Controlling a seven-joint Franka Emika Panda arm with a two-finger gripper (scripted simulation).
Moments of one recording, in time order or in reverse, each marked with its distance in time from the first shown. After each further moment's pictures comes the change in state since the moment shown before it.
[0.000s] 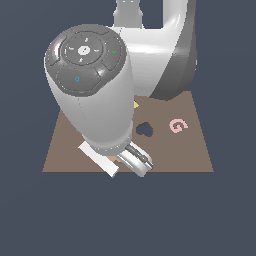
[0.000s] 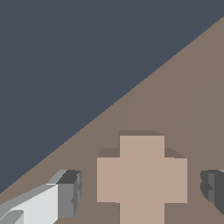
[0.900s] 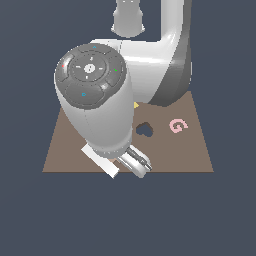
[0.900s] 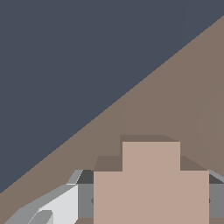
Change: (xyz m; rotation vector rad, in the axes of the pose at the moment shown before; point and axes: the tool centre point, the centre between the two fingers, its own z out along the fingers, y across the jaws) arm 0.000 -0.001 0.017 0.001 0.000 0.004
